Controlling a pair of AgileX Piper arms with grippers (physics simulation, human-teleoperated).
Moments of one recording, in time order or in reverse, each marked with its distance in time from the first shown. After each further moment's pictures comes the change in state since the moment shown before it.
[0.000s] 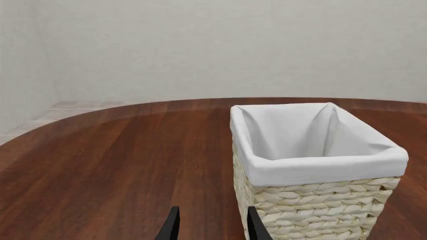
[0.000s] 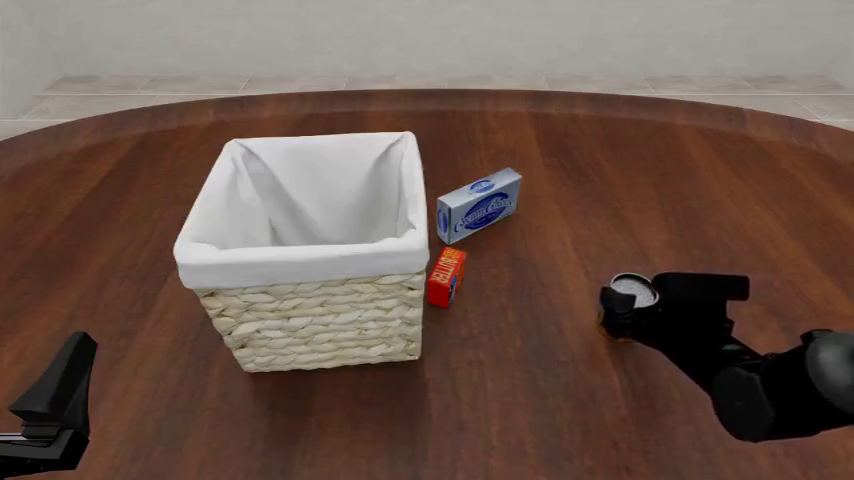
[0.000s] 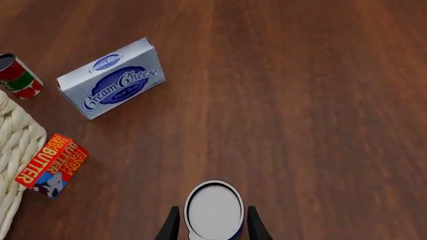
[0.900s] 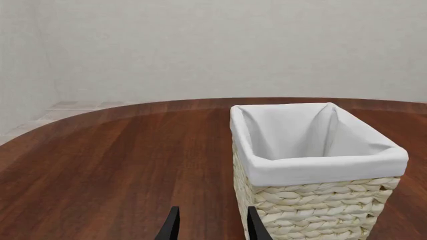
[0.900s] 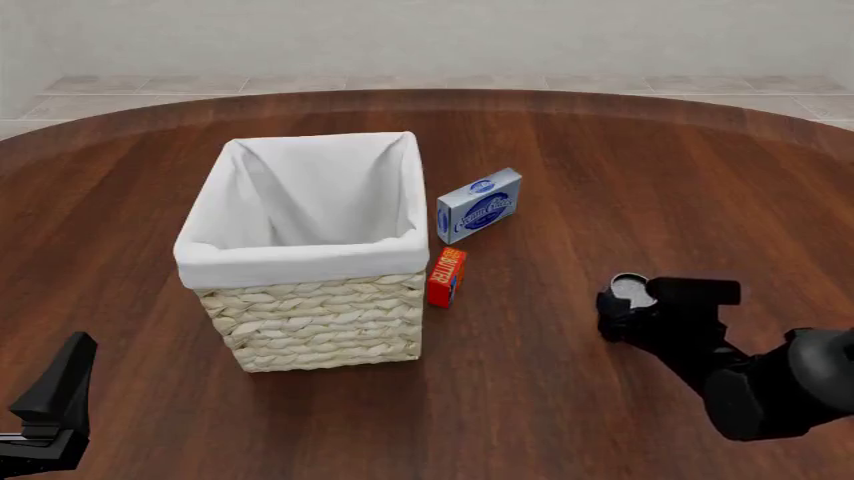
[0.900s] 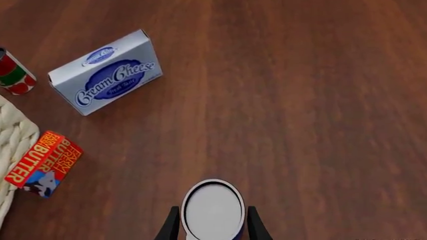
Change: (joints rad) left arm 0.000 0.000 0.000 0.000 0.000; right arm 0.001 0.067 -0.012 -0.039 0.006
